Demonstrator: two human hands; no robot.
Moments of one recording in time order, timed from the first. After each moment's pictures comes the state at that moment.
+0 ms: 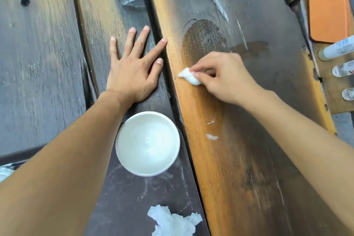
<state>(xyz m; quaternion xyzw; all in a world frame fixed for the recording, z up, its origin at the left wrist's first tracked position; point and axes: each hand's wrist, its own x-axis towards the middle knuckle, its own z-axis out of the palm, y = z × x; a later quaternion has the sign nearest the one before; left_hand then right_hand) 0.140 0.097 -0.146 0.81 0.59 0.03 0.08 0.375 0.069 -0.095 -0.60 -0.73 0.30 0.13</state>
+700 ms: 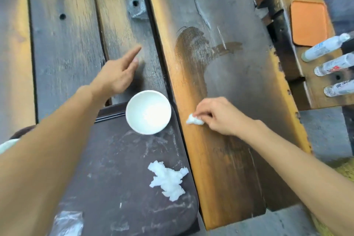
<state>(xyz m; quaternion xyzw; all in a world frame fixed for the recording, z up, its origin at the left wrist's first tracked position) 0.098 0.050 -0.059 0.71 0.63 0.04 0.30 0.404 -0.053 -0.074 -0.52 -0.77 0.37 0.02</state>
